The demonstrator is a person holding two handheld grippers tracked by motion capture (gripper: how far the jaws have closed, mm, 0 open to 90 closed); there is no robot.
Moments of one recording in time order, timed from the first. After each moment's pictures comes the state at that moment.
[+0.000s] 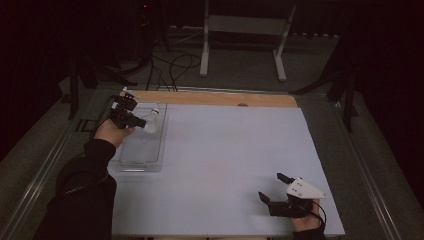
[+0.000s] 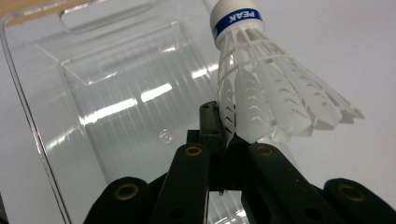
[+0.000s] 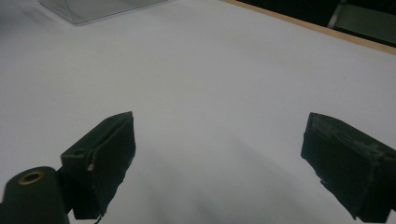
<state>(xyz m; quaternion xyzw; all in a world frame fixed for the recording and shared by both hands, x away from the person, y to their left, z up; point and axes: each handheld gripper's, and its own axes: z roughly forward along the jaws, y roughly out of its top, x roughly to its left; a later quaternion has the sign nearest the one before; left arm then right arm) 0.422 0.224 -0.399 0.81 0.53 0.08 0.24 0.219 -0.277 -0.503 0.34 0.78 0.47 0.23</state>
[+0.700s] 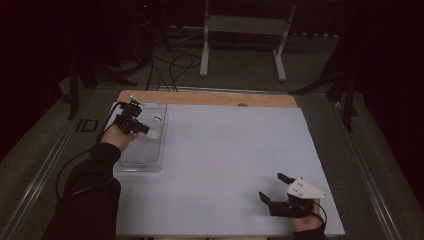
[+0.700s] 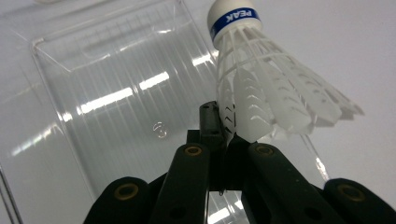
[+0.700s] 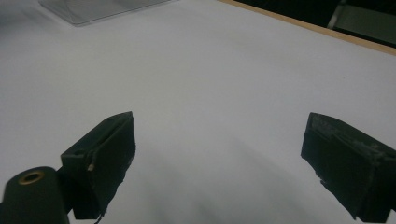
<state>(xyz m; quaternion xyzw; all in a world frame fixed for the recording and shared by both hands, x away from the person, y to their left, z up) 0.427 0.220 -0.430 0.82 0.53 0.06 0.22 0.219 -0.277 -0.502 0.34 0.78 0.47 0.23</state>
